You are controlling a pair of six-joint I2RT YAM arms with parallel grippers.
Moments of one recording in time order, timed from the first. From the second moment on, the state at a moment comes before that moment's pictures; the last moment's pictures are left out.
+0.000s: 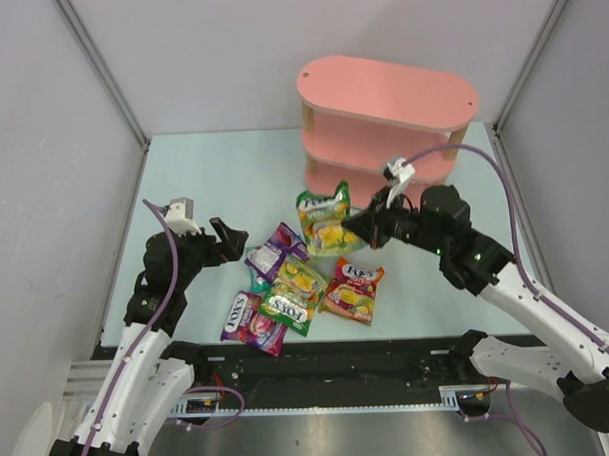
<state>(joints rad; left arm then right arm) -0.20 0.63 0.57 -0.25 0.14 -0.42 0.74 0.93 0.94 -0.21 -0.25 0.33</state>
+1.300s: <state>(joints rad) -0.20 0.62 0.57 -0.25 0.14 -0.44 0.29 1.83 2.13 -0.29 -0.16 0.65</state>
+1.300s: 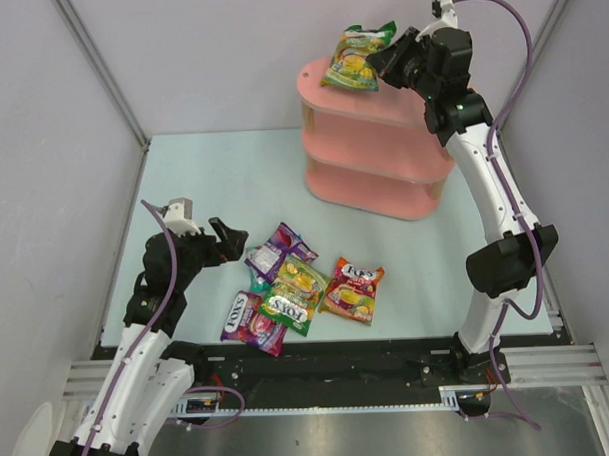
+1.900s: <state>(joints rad) -0.20 0.62 0.57 -0.25 0.14 -0.44 0.24 1.88 2.13 -0.33 -0.28 0.73</state>
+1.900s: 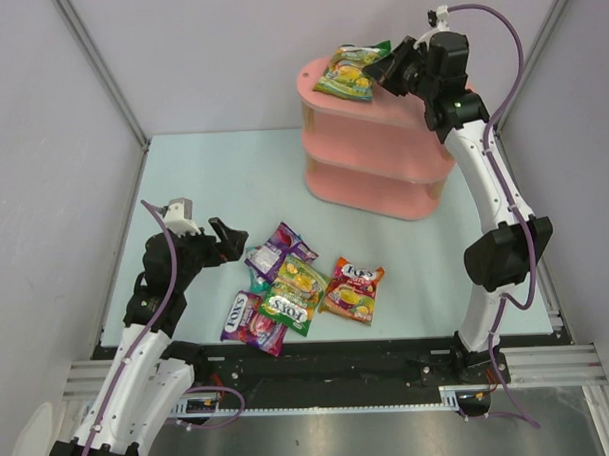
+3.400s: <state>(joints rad) -0.20 0.60 0.57 -0.28 0.14 -0.44 0.79 1.17 1.00 -0.28 -0.39 0.16</state>
